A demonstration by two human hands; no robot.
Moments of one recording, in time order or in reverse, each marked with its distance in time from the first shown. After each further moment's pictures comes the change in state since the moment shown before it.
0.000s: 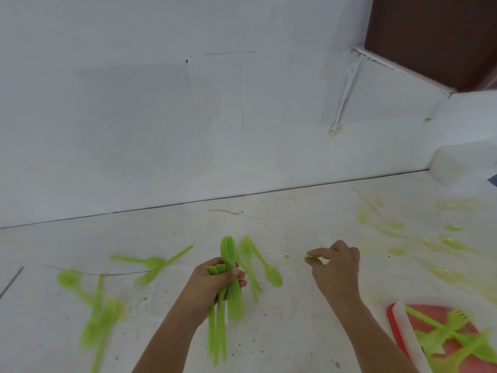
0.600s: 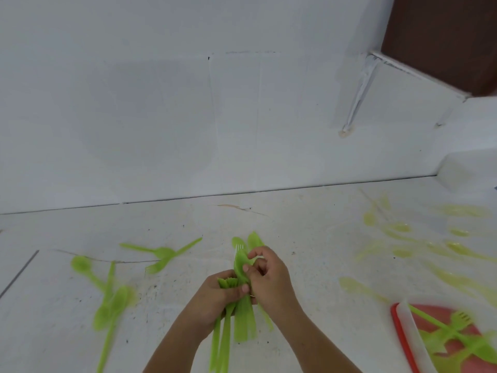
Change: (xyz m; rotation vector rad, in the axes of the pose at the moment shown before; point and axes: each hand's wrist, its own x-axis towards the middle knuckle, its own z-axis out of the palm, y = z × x) left_hand -0.036 -0.016 -0.006 -0.044 -0.156 -0.021; right_hand -0.077 -0.122 0.032 0.677 -0.539 0.183
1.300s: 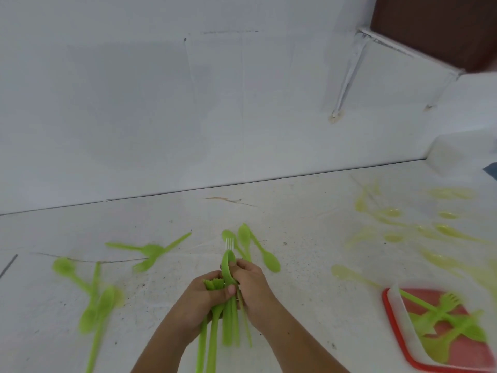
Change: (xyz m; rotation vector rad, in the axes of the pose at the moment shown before) left_hand -0.005 -0.008 -0.013 0.032 0.019 -0.071; right_hand -0.002 0.014 0.029 0.453 -0.127 0.449
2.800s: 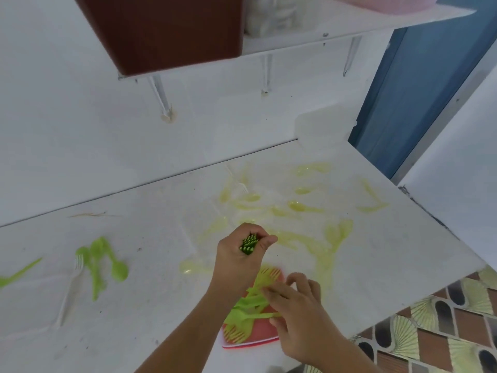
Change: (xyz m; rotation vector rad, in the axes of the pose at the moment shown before) left_hand 0.075 -0.033 0.463 0.471 0.116 0.613; right_hand -0.150 -0.025 -0.471 -1.532 0.163 -0.707
